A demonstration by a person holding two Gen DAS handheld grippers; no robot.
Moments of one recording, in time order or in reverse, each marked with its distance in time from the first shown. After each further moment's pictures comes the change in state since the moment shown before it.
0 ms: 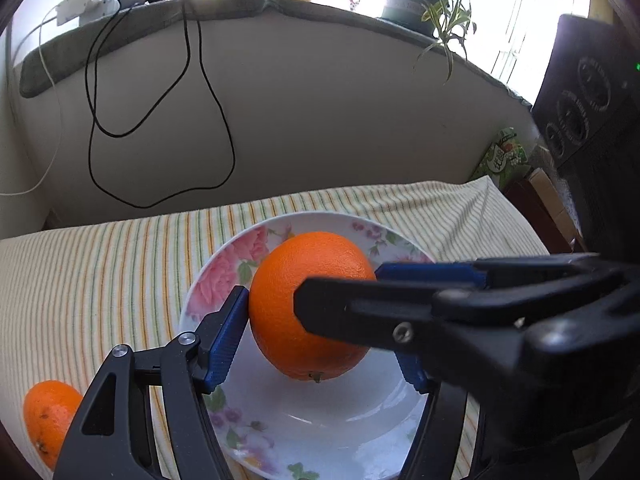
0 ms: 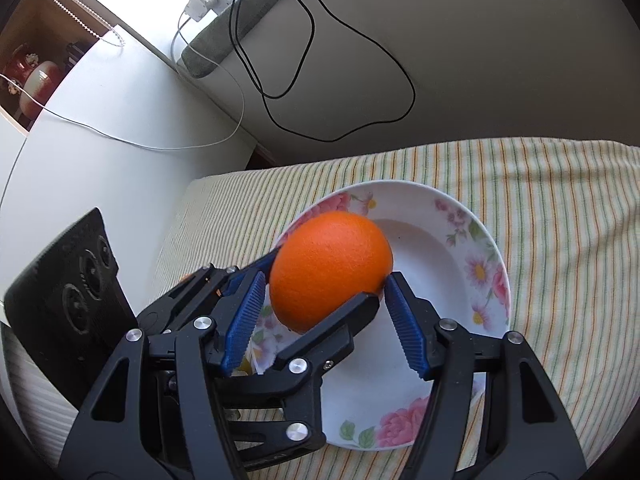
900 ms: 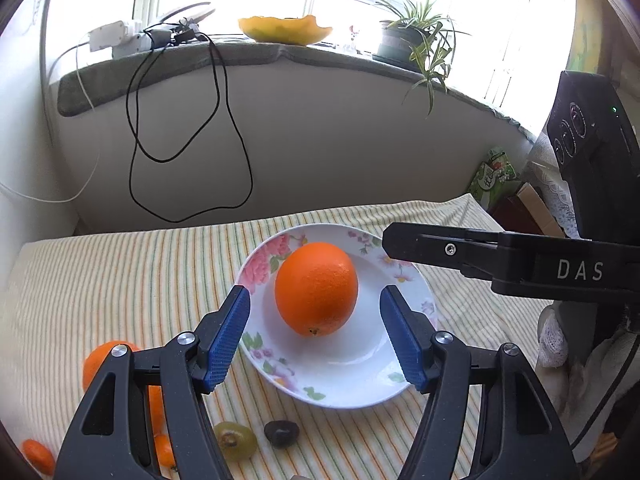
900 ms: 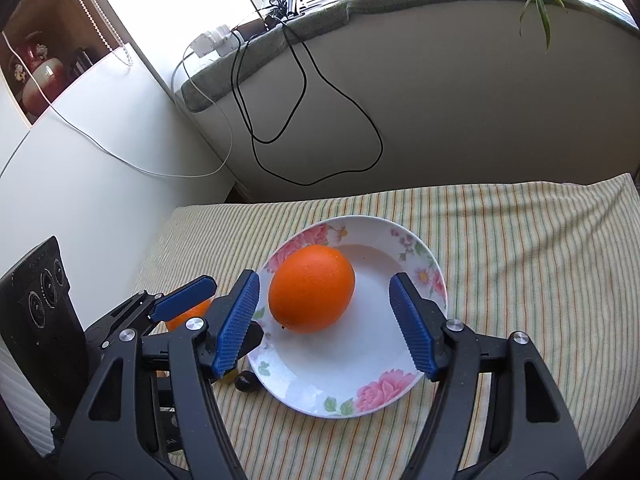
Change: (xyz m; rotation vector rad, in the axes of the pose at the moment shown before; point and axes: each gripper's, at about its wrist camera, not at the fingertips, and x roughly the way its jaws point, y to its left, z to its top) left arm -0.085 0.006 -0.022 -0.002 -0.120 0.016; right arm -0.056 0.025 -0.021 -0.061 -0.173 -0.151
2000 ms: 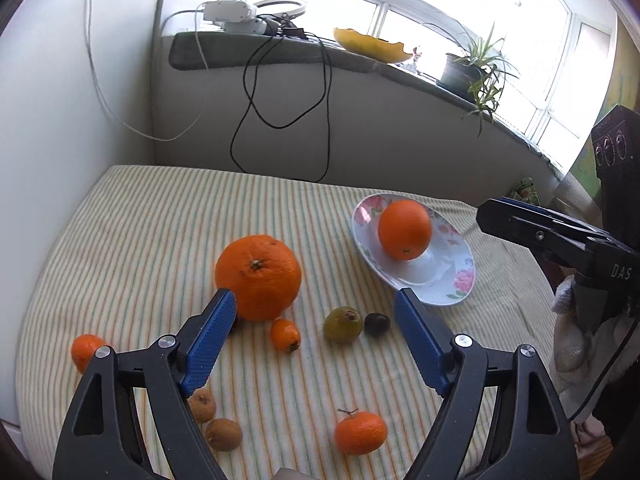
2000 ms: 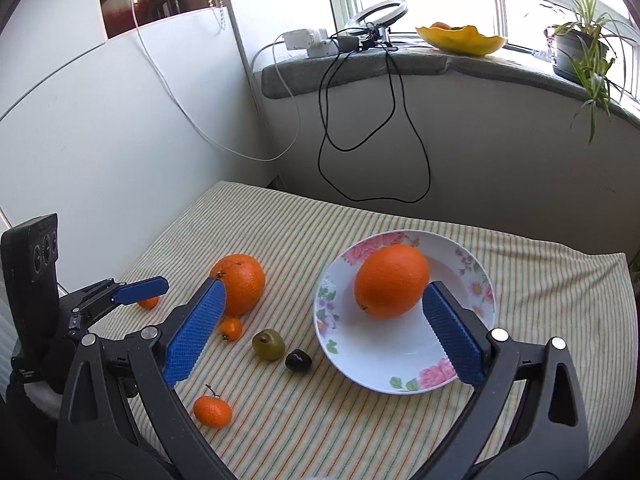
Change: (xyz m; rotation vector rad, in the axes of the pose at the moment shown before) left arm -0.079 0.073 -0.063 -0.190 -0.022 0.103; right arm -0.031 0.092 -0.037 -0.307 -0.074 -0.004
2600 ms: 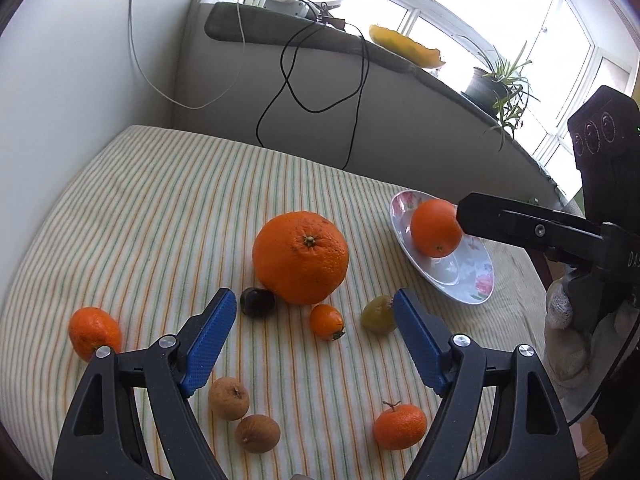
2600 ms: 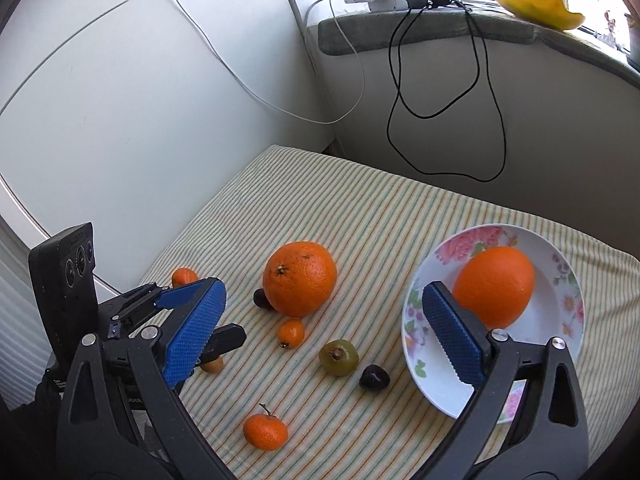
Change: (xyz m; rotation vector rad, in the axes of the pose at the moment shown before) left arm 0.010 0.045 -0.011 -0.112 0.024 -0.042; right arm 0.059 0.041 0.014 -0.033 0.157 0.183
